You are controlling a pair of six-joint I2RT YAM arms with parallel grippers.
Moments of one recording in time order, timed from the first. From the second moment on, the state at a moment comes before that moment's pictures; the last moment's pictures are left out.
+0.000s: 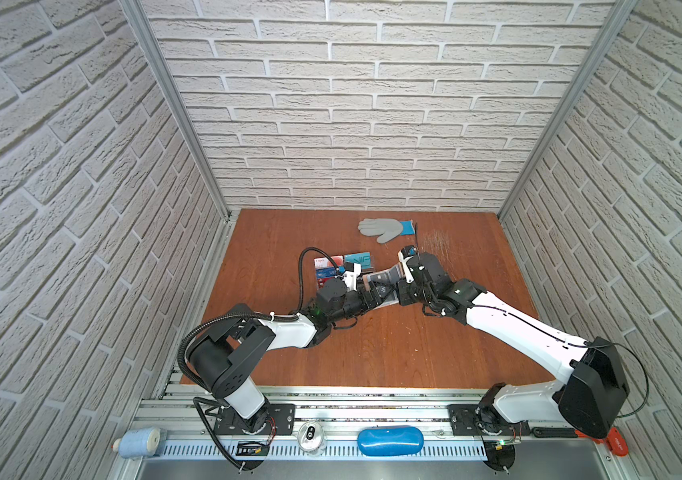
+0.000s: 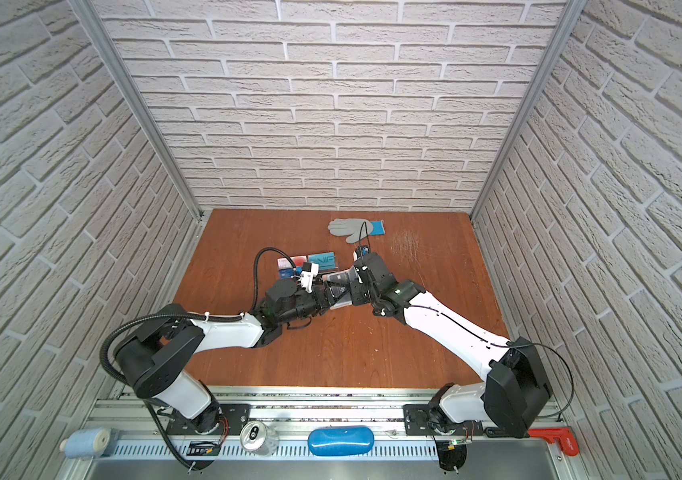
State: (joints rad) left arm -0.77 1.61 0.63 0.78 0.34 -1.13; right arm 0.62 1.35 1.03 -0.52 0.17 0.37
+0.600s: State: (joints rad) left arm -0.75 1.59 0.56 0.78 0.31 -1.13; right arm 0.62 1.35 1.03 -0.52 0.13 0.41
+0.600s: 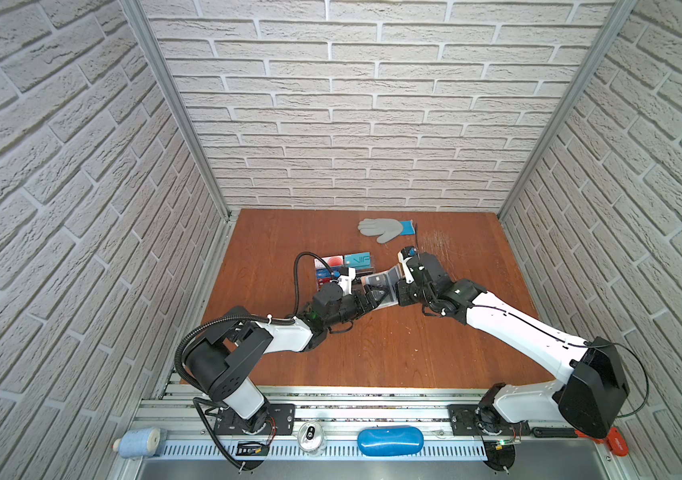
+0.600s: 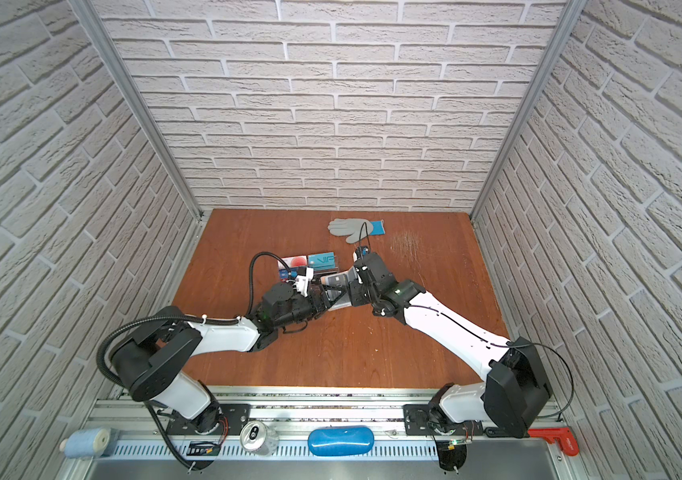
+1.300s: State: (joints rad) left arm -0.72 1.53 0.37 0.83 0.28 -1.15; right arm 0.66 1.40 0.73 -0.32 0.02 0.66
